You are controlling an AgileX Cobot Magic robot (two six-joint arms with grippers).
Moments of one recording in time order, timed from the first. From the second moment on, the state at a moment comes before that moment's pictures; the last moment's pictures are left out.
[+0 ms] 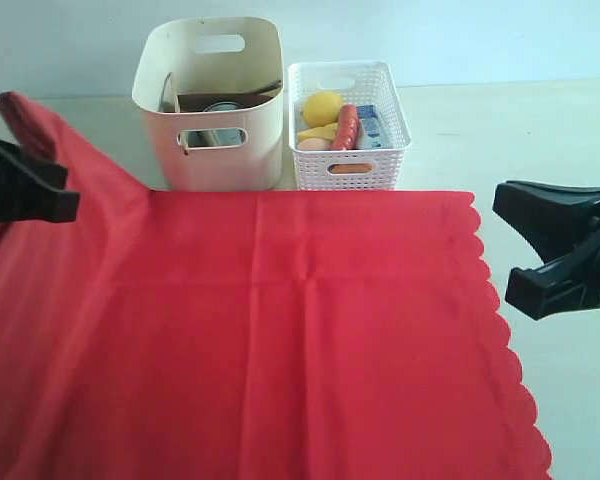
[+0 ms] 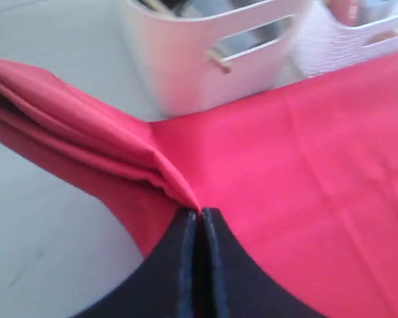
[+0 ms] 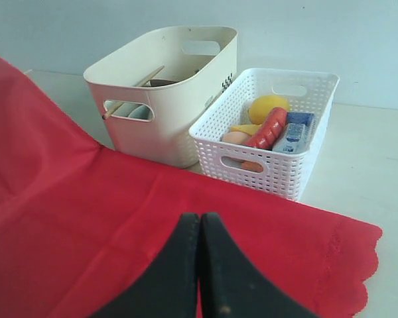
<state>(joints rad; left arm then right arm) -0.36 1.20 -0.63 -0.27 0.22 0.31 0.48 0.86 -0.21 -0.22 -0.29 0.35</state>
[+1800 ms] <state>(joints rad) -0.99 2.03 -1.48 -0.25 0.41 0.07 0.48 0.97 -0.21 0.38 -0.31 -0.30</state>
